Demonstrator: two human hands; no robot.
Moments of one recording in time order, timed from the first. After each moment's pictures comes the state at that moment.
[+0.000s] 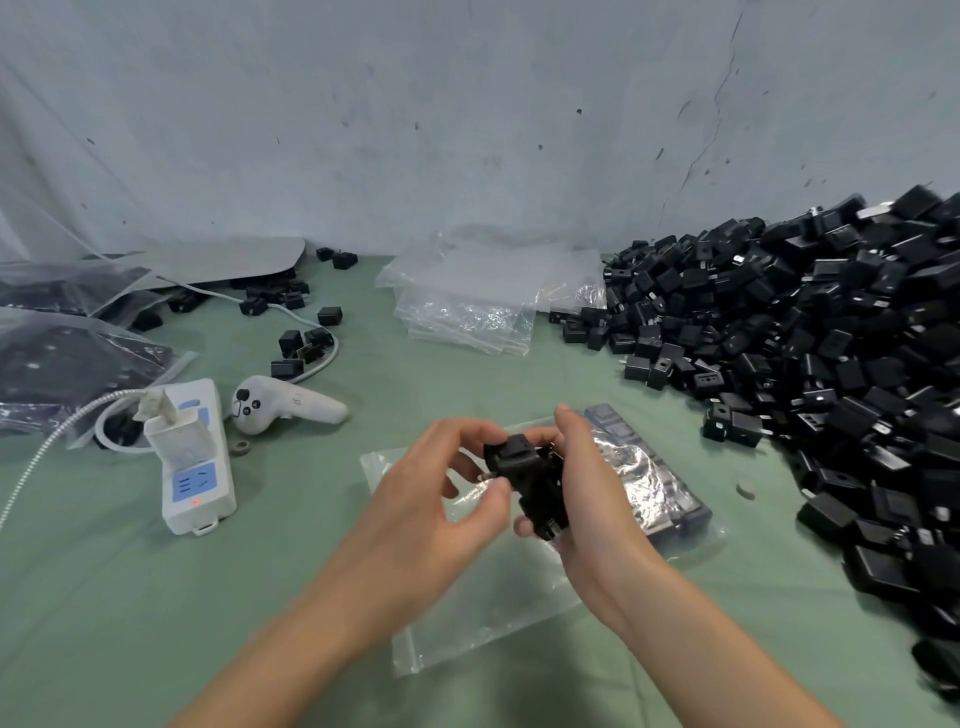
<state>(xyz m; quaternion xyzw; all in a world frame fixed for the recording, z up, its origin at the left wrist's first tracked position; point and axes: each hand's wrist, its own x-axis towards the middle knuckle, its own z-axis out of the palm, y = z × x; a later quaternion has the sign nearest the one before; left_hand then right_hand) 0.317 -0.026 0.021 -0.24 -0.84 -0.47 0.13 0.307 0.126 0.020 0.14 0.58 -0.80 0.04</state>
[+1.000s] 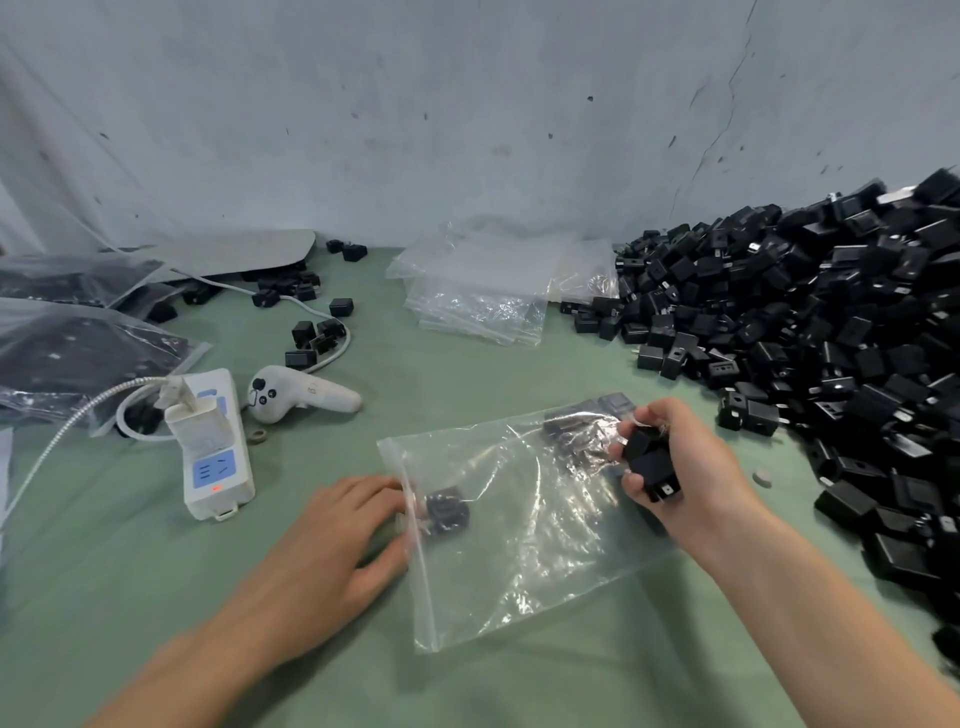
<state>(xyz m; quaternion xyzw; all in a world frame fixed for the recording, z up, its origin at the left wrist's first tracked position) 0.312 -0.118 -0.027 -0.28 -0.94 -0.20 0.07 0.289 0.189 0.018 0.26 0.53 -0.80 -0.02</state>
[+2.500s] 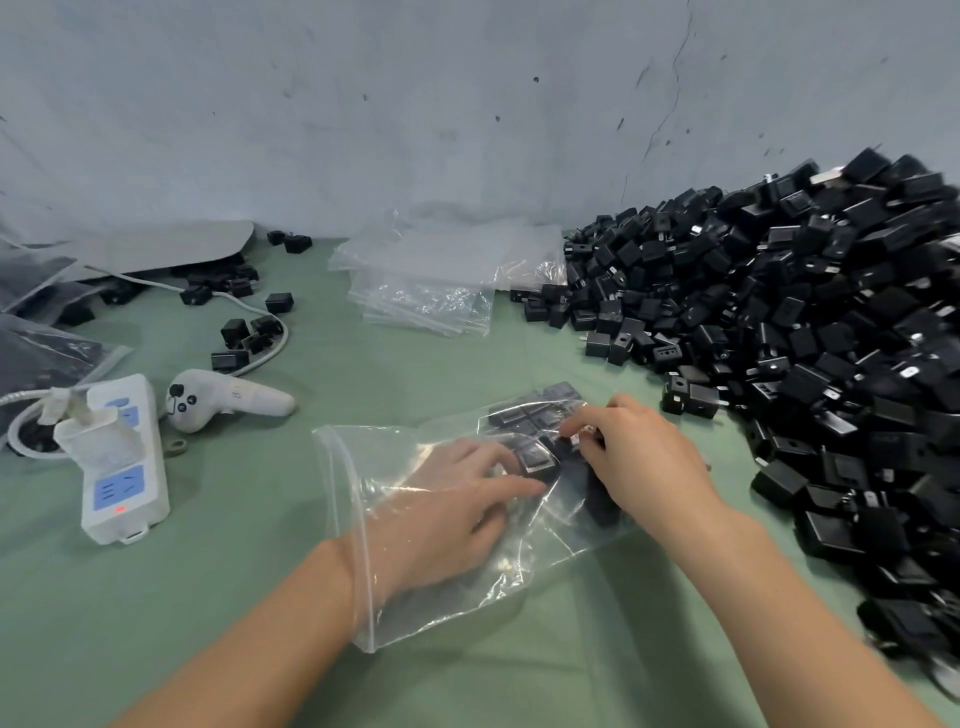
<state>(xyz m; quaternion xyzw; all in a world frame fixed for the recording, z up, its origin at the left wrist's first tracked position) 0.265 0.014 -0.031 -0.42 -0.89 -0.16 0.05 0.277 0.232 -0.010 0.04 0.98 -0.14 -0.10</state>
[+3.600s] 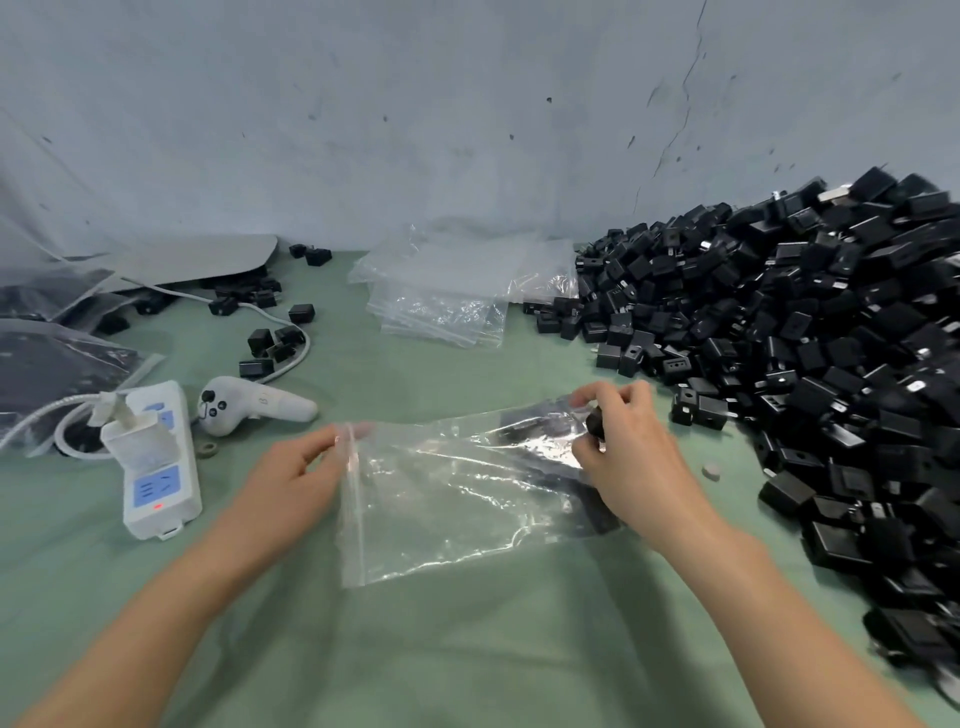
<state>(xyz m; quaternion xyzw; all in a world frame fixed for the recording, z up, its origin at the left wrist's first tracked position) 0.275 -0.089 0.002 -0.08 -0.87 -0.48 0.04 0.286 0.217 -0.001 0.02 0.95 -0.28 -0.16</state>
